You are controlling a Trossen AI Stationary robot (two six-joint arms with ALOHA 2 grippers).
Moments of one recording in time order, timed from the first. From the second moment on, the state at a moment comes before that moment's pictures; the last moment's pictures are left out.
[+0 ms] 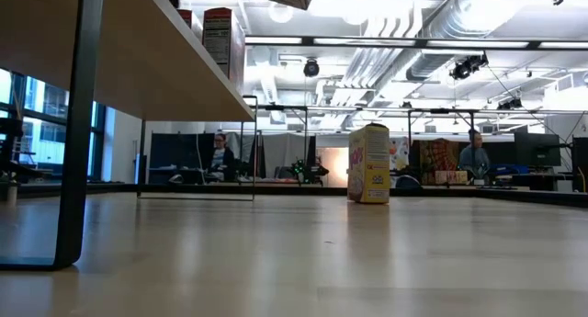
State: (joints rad) left arm -0.39 1.03 0.44 0.74 -0.26 0.00; right arm 0.40 1.56 1.41 -0.32 0.44 0.36
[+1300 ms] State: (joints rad) left arm -0.30 1.29 0.79 0.37 -0.11 -0.21; right arm 0.40 1.57 1.41 -0.29 0.41 0.28
